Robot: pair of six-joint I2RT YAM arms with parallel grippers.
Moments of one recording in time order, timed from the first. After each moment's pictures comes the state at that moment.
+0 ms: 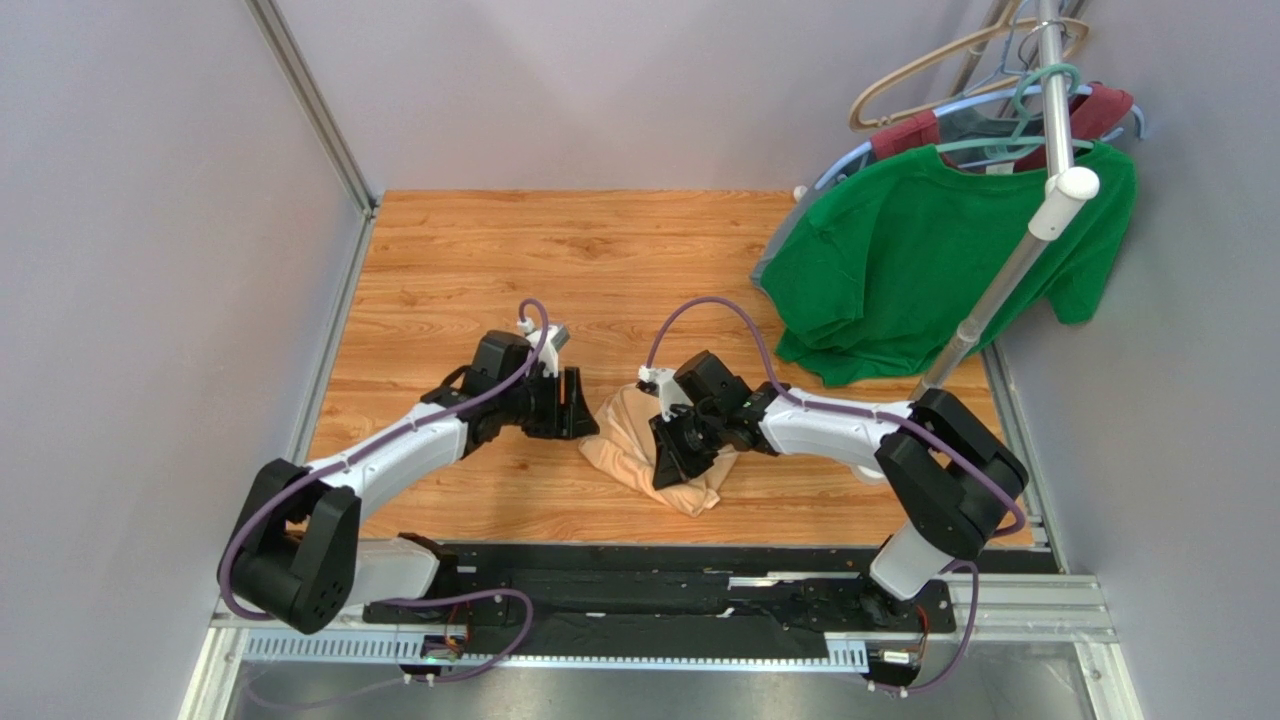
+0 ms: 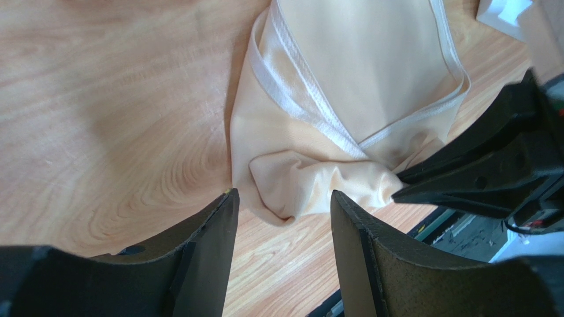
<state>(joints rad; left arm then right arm) -0.43 1.27 0.62 -0.17 0.37 -0.39 0.82 1.62 0.83 -0.21 -0.44 0.27</state>
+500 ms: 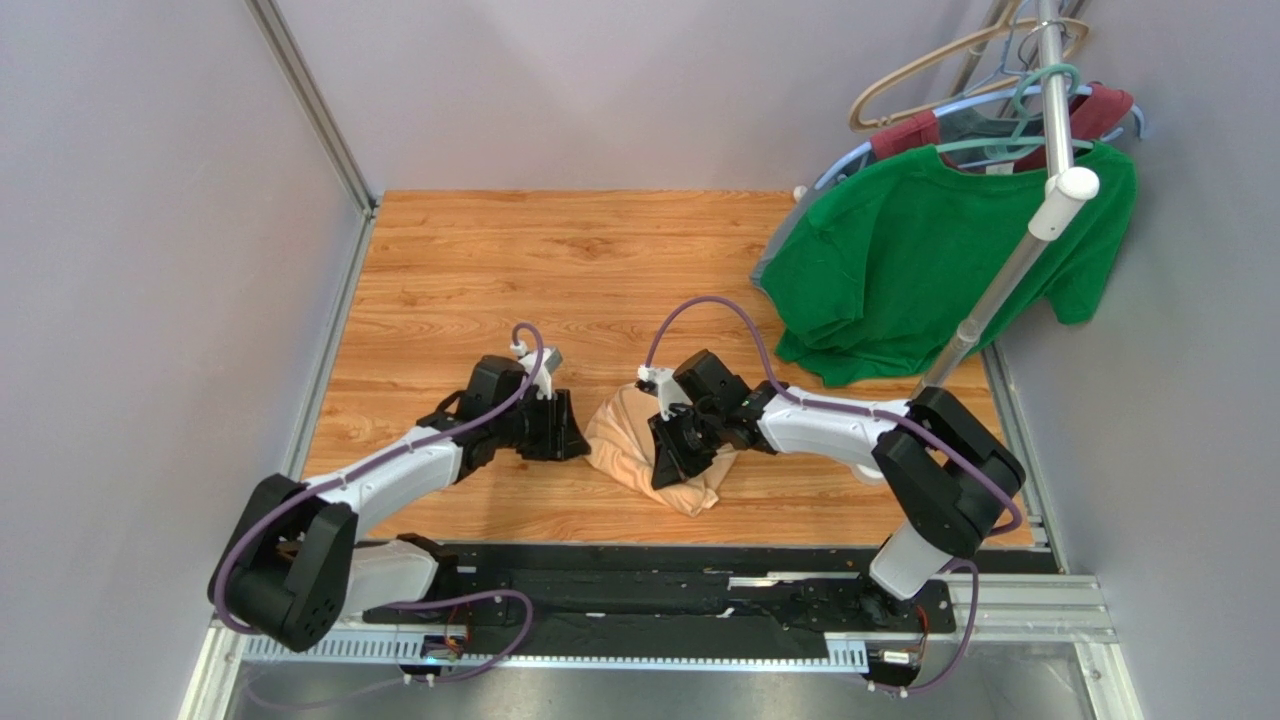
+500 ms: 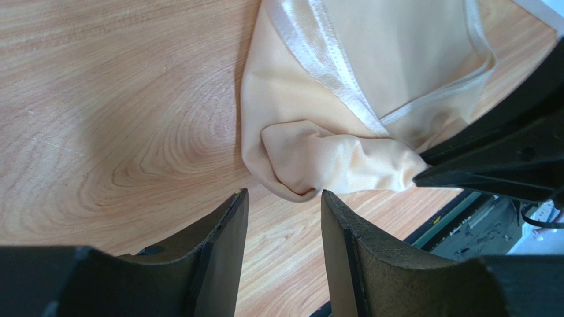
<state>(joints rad) -0.43 1.18 0.47 -0.09 0.37 -0.41 0.81 1.63 0.84 -0.21 -0.45 0.28</state>
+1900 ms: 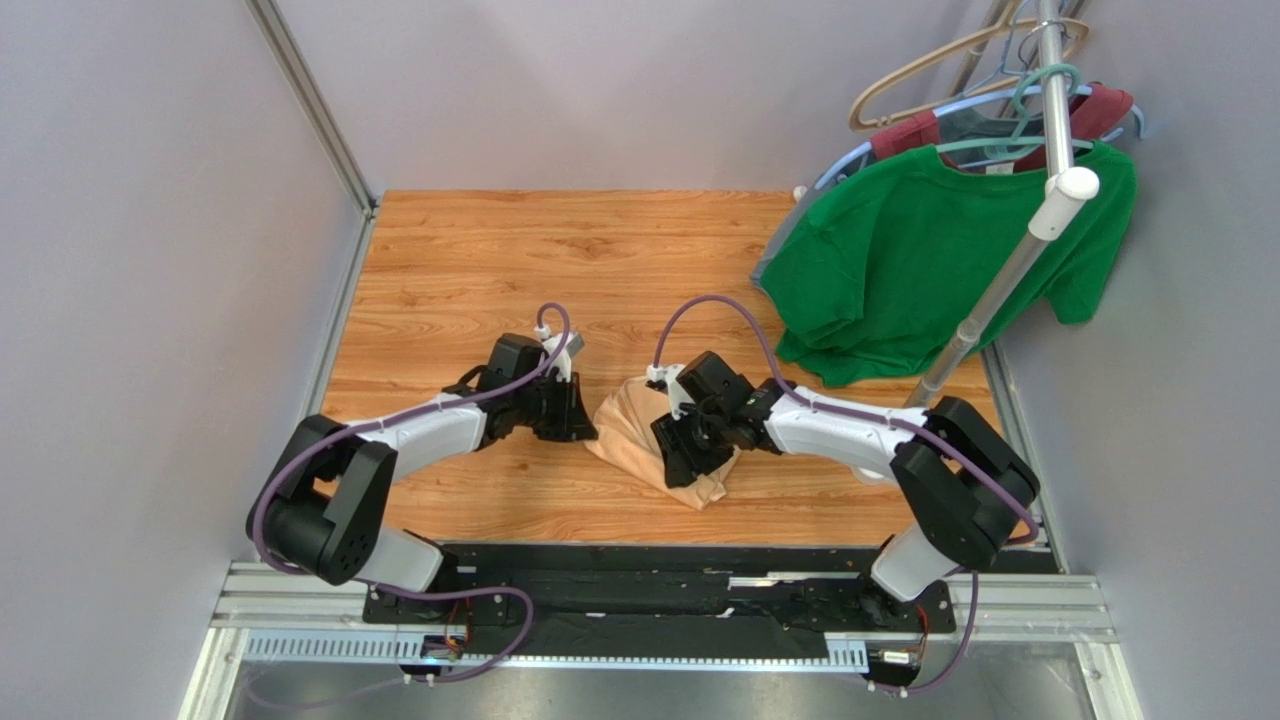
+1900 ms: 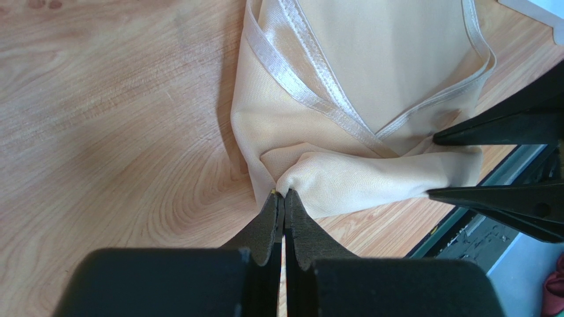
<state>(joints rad) -0.43 1.43 0.60 -0.04 0.44 -0.36 0.81 1.58 0.86 -0.34 -0.28 0.24</state>
